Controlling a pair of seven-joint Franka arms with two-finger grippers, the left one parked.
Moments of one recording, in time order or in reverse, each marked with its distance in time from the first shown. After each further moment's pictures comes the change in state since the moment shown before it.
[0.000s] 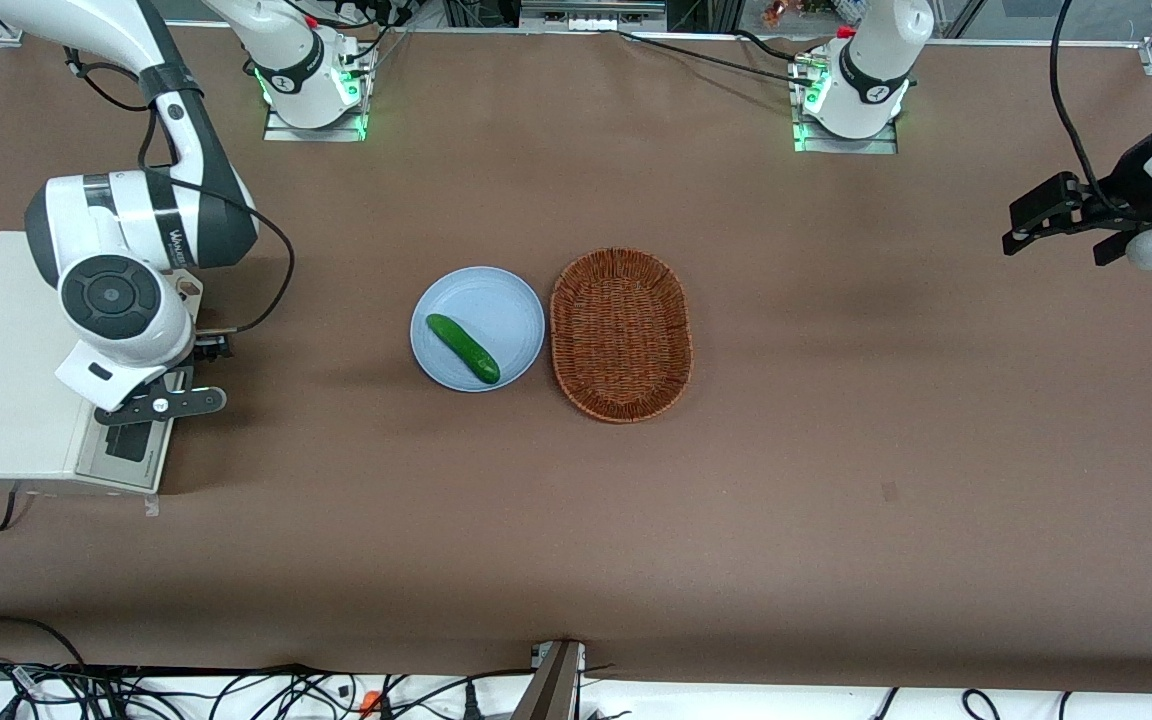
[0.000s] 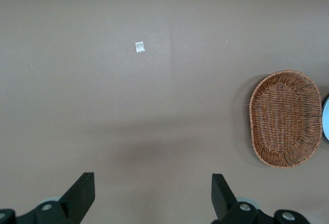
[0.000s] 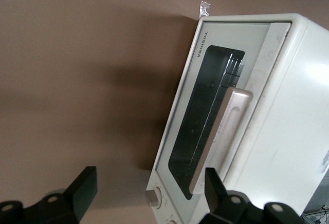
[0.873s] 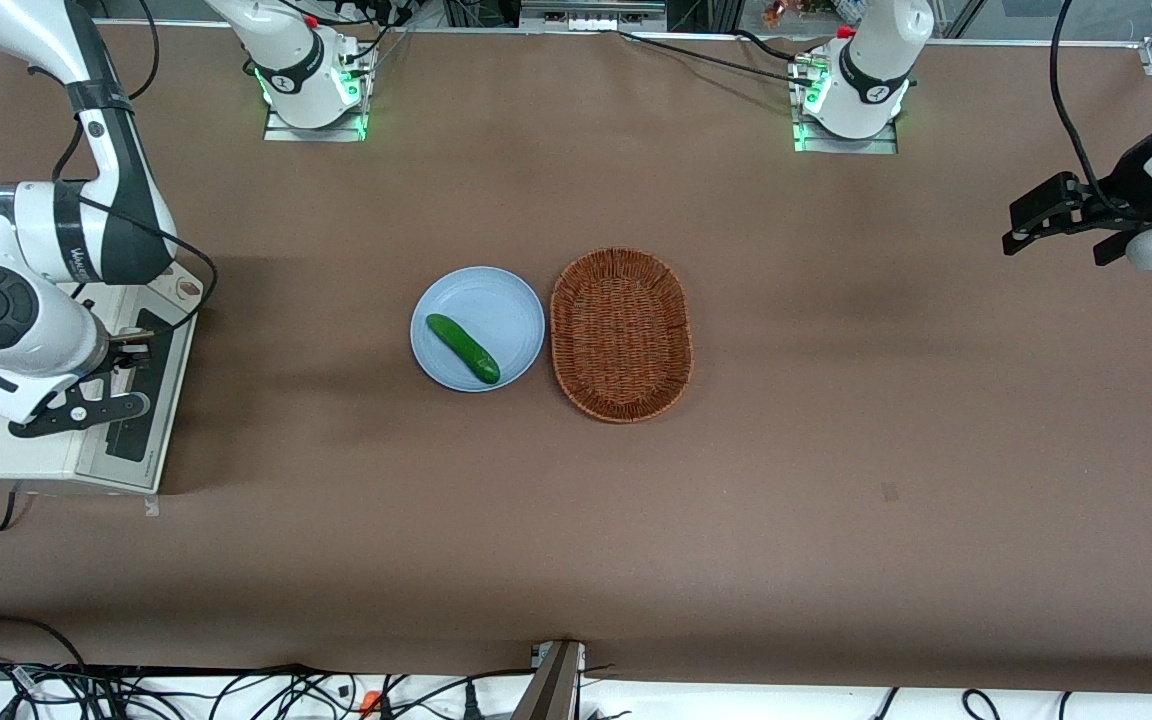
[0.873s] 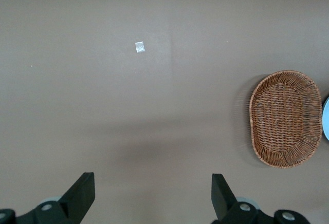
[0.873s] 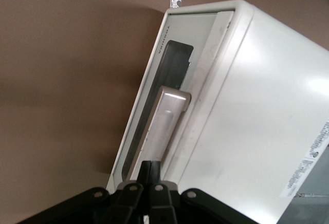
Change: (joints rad) arm -0.136 0.015 0.000 0.005 0.001 0.070 -0.188
